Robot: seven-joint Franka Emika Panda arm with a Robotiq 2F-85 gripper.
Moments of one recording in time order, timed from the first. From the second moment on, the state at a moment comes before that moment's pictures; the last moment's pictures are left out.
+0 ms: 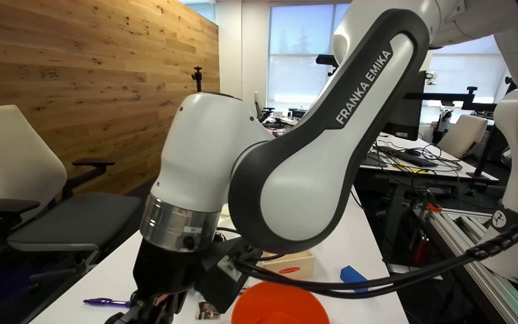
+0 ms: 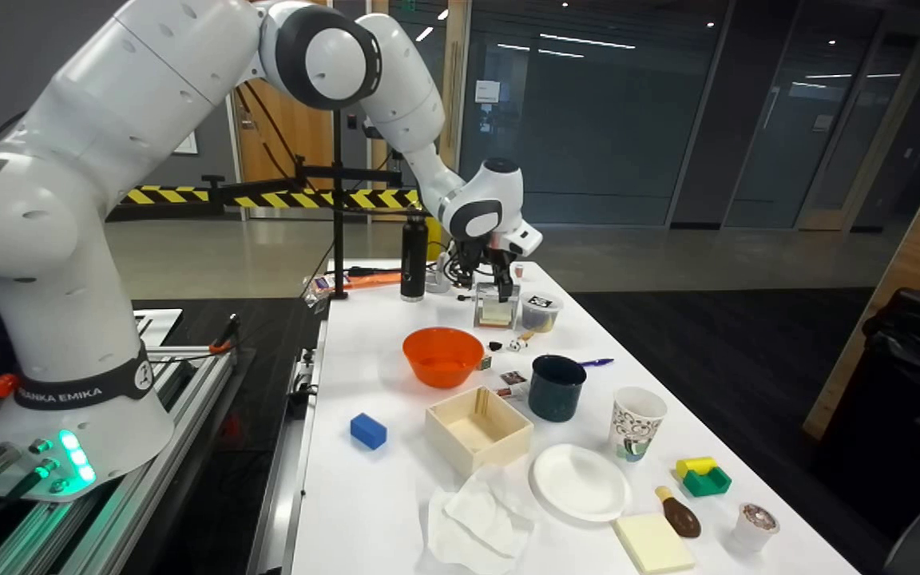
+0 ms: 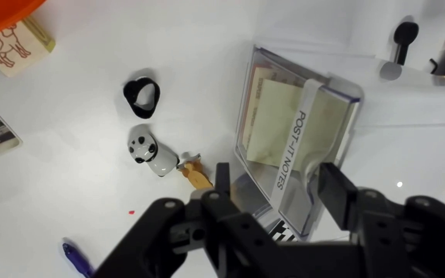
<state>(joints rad) 0.36 0.76 0.20 -1.66 0.14 2.78 0.39</state>
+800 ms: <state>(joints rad) 0.37 0.77 0.21 -1.65 0.14 2.80 0.38</state>
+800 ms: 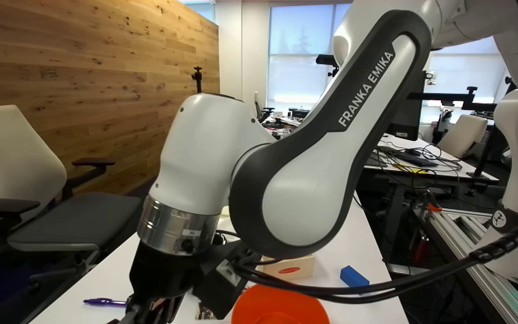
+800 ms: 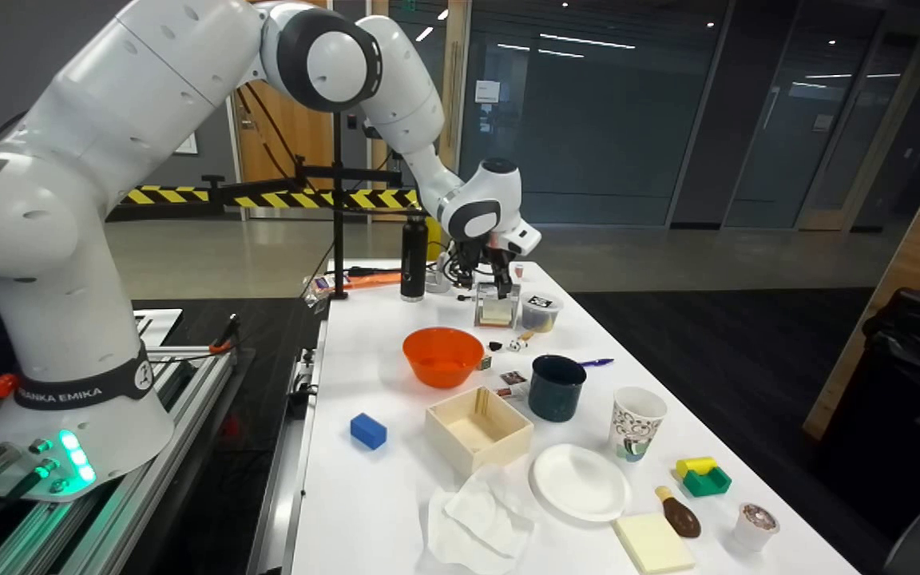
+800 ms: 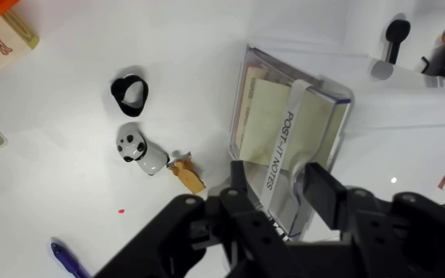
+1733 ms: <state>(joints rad) 0.37 0.77 0.21 -1.65 0.14 2.80 0.34</state>
